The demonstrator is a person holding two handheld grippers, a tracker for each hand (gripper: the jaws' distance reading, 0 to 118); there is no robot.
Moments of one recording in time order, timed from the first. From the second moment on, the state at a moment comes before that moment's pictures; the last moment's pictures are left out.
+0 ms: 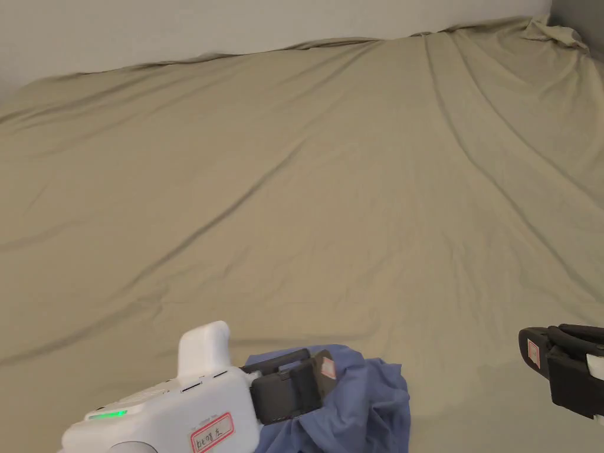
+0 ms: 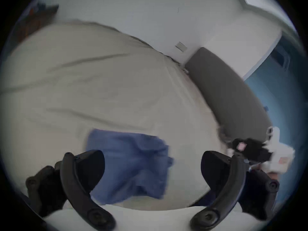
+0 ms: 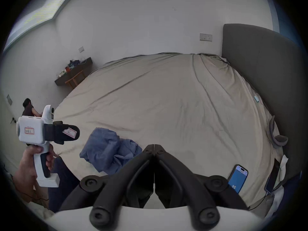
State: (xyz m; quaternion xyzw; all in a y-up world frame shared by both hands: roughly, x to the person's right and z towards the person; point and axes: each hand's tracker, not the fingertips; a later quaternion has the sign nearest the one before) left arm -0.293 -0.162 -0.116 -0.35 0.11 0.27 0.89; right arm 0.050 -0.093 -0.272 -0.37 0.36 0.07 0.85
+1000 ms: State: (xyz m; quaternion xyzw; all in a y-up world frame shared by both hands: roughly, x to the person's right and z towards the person) left arm -0.342 -0.156 -0.075 -0.34 0.08 0.32 0.88; right arm -0.043 -0.147 -0.282 -0.46 0.58 -0.10 0.66
